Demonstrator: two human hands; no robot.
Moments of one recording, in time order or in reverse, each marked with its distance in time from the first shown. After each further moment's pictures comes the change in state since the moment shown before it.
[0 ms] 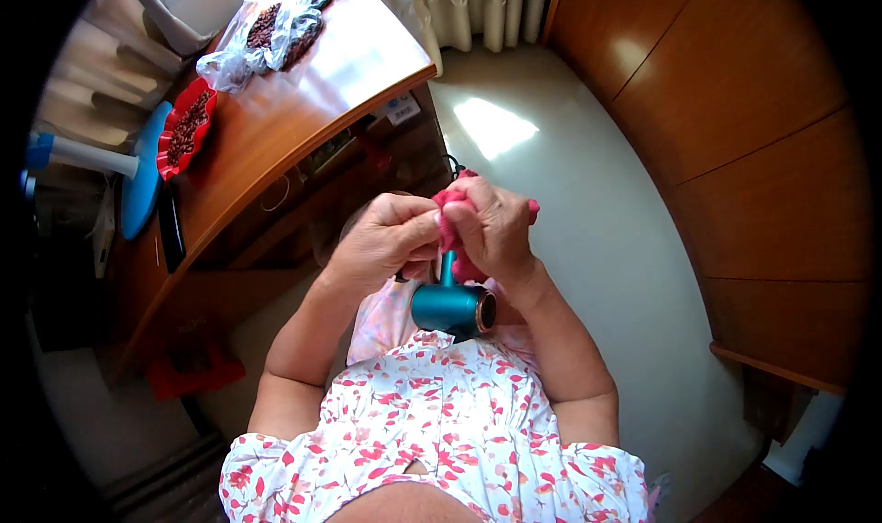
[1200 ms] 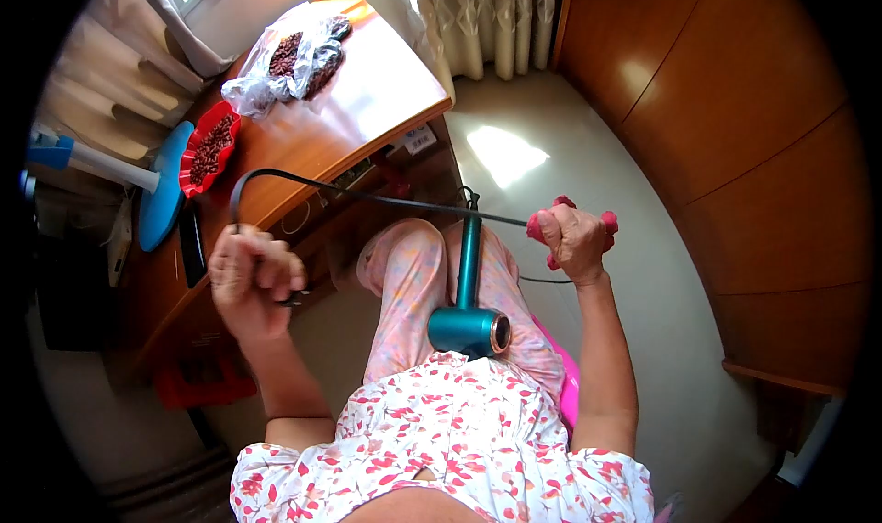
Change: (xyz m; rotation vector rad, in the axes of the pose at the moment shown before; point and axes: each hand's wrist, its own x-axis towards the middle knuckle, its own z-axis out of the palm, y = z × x) left_hand -0.093 0.043 -0.043 -0.037 0.362 0.798; right_hand -0.021 0.070 -0.060 -0.500 0.003 -0.093
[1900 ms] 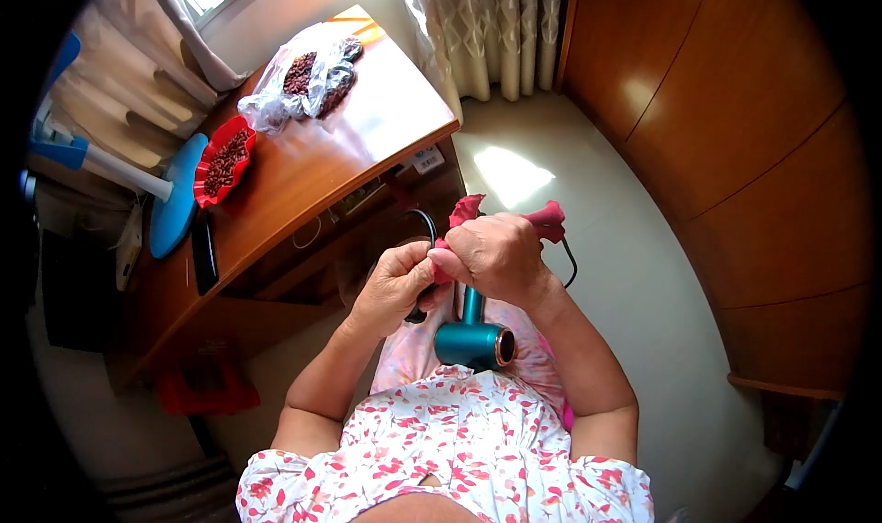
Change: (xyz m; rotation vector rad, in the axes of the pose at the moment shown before) left_hand -0.002 -0.091 0.039 0.048 -0.300 -0.623; right_hand 0.065 -0.099 0.007 0.154 -0.075 -0.383
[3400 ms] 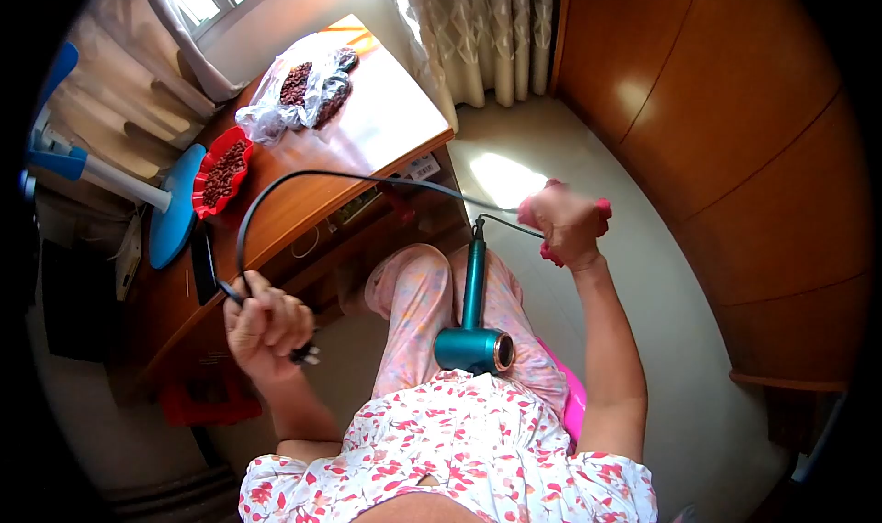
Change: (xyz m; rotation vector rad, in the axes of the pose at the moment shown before) left_hand -0.088 0.073 -0.019 -0.238 0.133 0.579; right_hand -0.041 0.074 -0.024 -0.103 0.177 0.256
